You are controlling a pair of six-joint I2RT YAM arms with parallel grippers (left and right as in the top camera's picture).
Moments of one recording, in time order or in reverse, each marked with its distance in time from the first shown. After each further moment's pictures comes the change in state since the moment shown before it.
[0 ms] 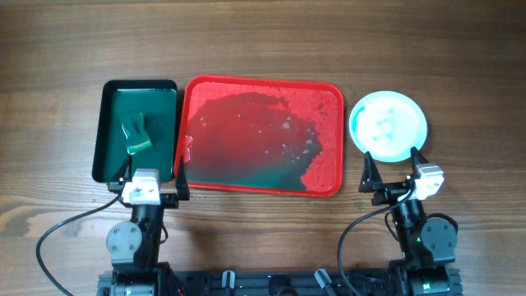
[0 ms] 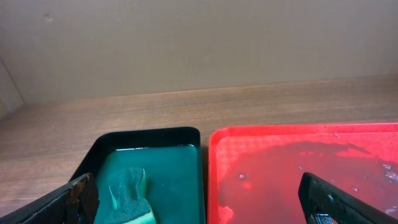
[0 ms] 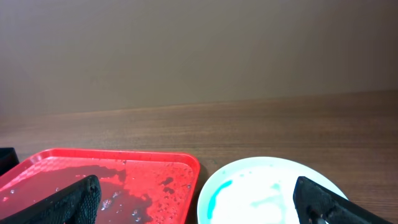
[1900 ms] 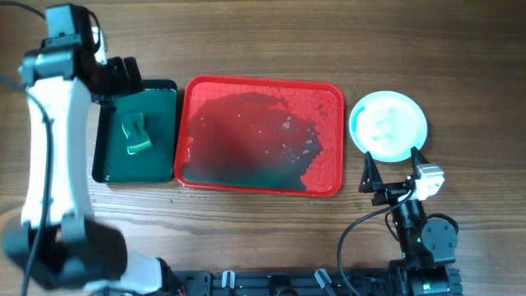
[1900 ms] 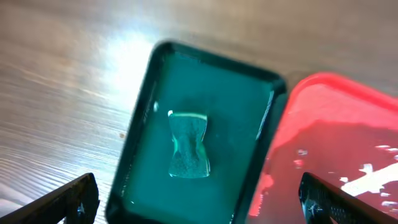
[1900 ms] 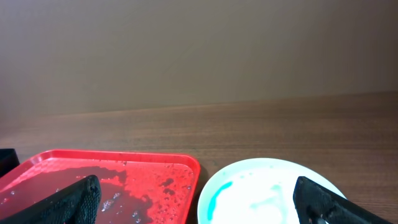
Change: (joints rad) left arm 0.126 1.646 1.648 -1.046 -0.145 -0.173; right arm 0.000 -0.005 0.000 0.000 0.000 0.000
